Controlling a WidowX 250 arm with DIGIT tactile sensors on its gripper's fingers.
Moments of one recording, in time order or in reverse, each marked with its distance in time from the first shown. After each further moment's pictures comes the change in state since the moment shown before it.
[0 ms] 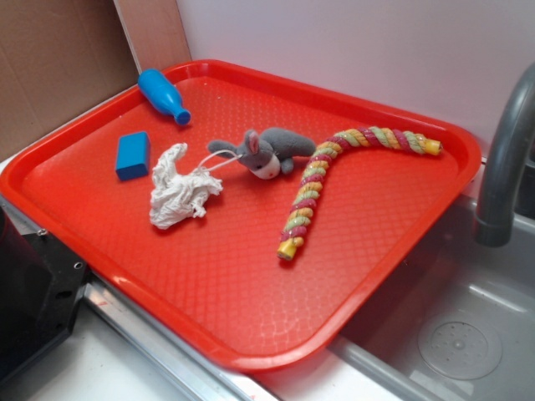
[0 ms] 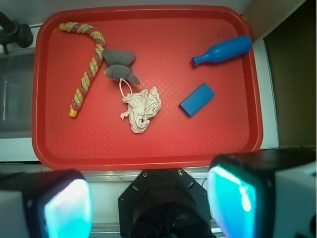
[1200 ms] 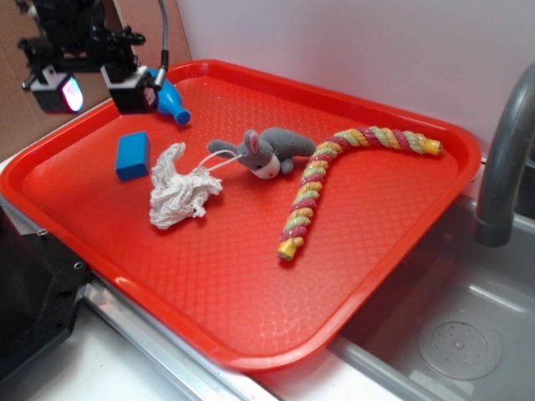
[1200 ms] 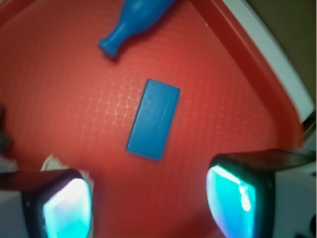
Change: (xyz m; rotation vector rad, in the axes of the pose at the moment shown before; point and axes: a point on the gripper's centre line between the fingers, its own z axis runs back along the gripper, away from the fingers) arm 0.041 0.083 -0.158 0.083 0.001 0.641
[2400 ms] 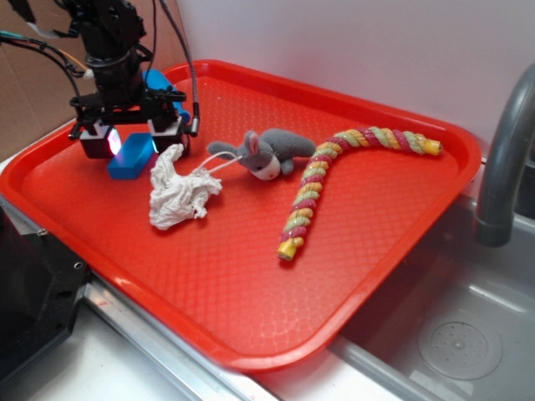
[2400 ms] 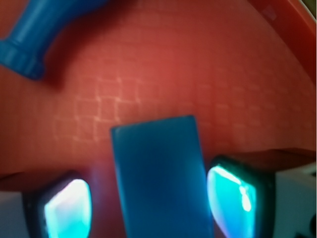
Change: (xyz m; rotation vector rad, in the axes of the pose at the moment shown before) arm 0.028 0.002 -0.075 0.109 0.035 0.061
